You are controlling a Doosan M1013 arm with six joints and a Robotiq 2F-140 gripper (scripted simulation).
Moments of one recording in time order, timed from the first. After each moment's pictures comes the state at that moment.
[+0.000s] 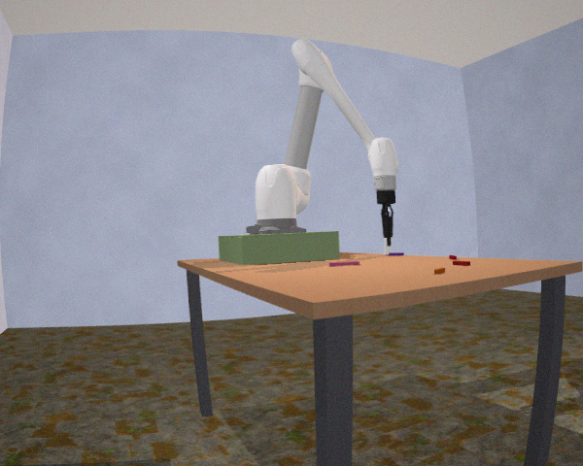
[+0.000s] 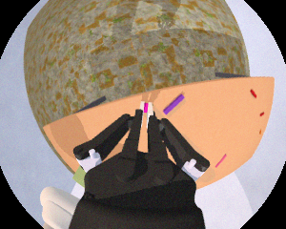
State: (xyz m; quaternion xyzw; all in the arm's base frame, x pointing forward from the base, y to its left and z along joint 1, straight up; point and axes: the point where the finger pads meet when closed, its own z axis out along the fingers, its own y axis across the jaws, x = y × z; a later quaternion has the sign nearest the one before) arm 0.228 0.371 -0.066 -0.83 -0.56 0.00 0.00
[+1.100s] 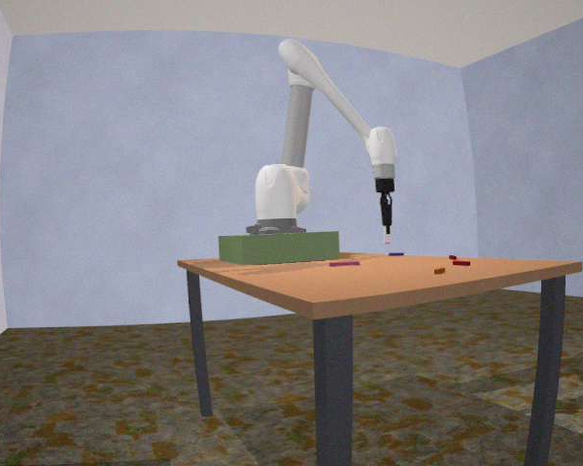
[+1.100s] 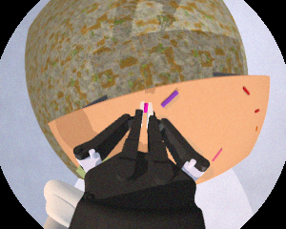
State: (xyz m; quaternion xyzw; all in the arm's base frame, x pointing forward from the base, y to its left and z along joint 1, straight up) arm 0.227 0.370 -0.021 -0.83 -0.56 0.00 0.00
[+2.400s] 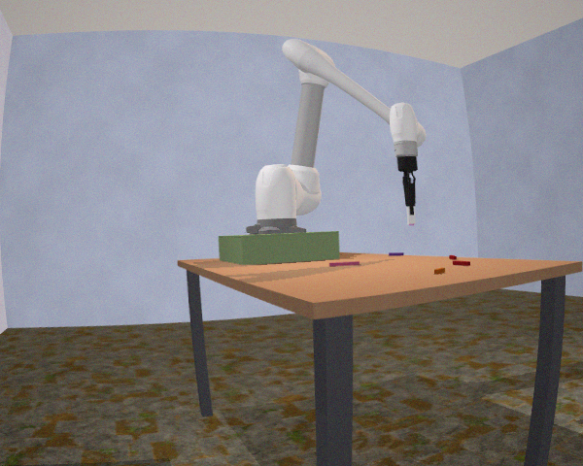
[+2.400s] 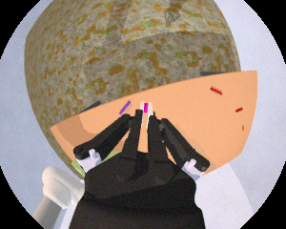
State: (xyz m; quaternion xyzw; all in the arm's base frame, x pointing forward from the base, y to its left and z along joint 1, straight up) arm 0.381 0.380 0.046 -0.84 -0.55 0.00 0.00
